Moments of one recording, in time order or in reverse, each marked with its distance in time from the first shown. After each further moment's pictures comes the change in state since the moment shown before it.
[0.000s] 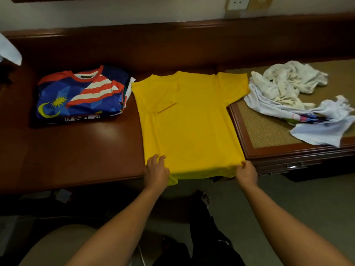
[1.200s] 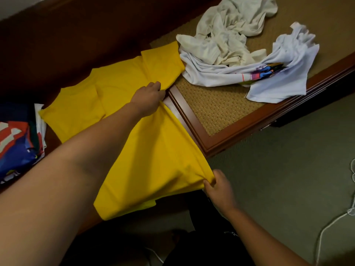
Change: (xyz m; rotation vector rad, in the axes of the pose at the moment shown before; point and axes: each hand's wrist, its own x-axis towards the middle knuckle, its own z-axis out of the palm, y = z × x) left_hand 0.265 0.255 -0.015 0.648 -0.087 0.940; right_hand 0.012 0.088 0.014 0.182 -0.077 -0.161
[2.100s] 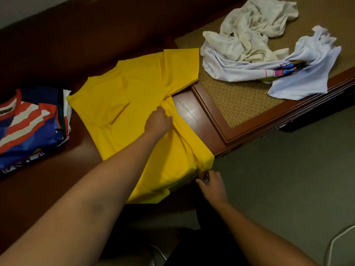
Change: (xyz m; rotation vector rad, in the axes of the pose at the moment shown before) left_hand -0.104 0.032 0.051 -0.707 0.031 -0.670; right_hand -0.012 -0.018 0.083 -0.125 -0.089 0.161
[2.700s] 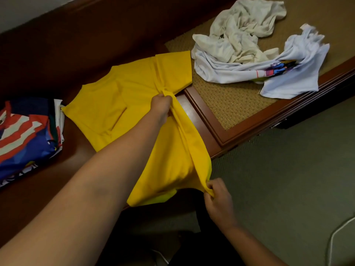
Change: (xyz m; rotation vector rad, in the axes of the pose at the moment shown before) left_hand 0.040 0.068 -0.018 -1.053 -0.061 -0.300; right_hand -0.054 -0.008 -0.027 0.207 0.311 -0.444
